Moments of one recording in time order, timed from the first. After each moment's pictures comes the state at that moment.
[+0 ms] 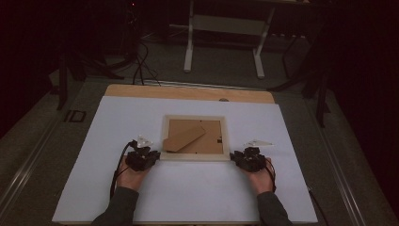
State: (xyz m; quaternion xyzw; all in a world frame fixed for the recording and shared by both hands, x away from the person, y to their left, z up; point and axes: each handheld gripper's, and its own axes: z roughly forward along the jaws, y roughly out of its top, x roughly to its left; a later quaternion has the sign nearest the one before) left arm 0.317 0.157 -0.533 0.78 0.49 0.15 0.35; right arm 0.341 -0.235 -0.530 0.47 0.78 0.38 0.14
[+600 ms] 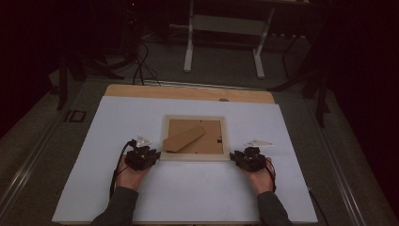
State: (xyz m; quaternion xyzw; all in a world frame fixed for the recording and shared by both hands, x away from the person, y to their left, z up) left arm 0.317 0.159 -0.528 0.78 0.49 0.16 0.36; right arm 0.341 -0.235 -0.528 0.47 0.78 0.39 0.14
